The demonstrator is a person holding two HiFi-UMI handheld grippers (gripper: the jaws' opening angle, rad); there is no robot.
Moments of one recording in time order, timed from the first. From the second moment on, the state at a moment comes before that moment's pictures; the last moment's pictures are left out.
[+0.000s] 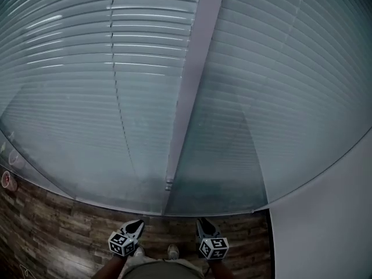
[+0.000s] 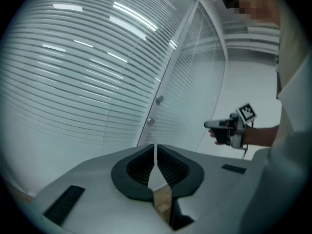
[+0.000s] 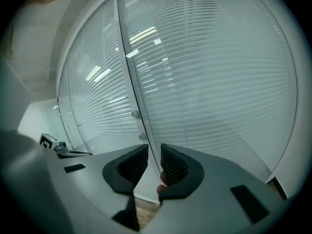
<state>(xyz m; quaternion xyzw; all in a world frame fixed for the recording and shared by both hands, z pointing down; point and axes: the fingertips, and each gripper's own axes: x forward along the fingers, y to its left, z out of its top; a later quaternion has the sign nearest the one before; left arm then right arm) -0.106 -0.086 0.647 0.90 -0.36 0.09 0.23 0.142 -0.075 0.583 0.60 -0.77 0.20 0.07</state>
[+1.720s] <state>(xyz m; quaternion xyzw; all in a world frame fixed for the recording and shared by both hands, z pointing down) -0.024 -0.103 0.599 0.91 -0.31 0.08 0.25 0.165 -0.092 0.520 0.48 -0.85 0.19 0.06</state>
